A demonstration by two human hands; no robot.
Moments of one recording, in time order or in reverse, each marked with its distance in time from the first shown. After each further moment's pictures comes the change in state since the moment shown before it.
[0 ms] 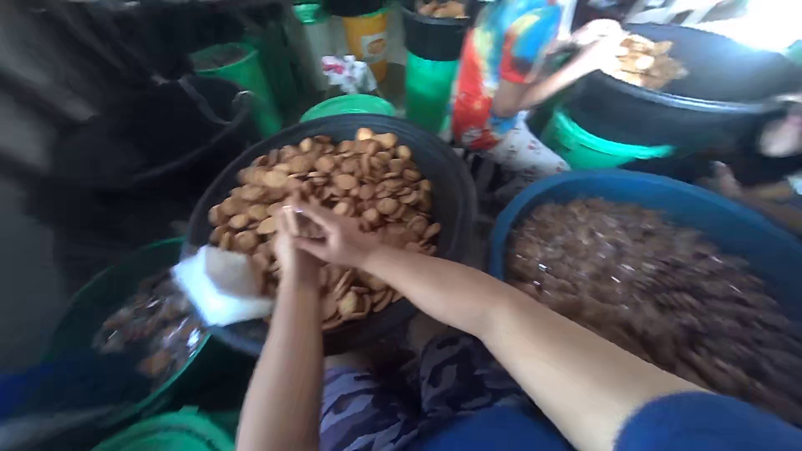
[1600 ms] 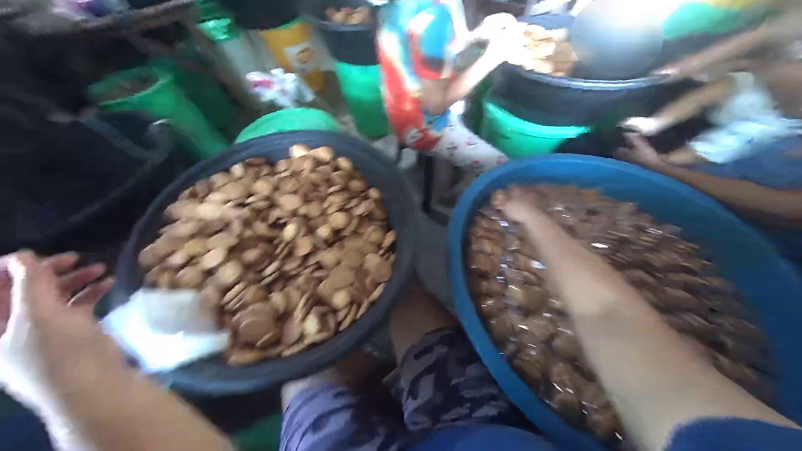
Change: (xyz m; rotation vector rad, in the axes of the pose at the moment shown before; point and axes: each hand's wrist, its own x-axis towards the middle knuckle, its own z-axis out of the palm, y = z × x) left_hand -0.003 0.191 -0.013 0.754 0.078 0.397; right_hand -0.265 0.123 -0.372 -0.852 0.360 1.284
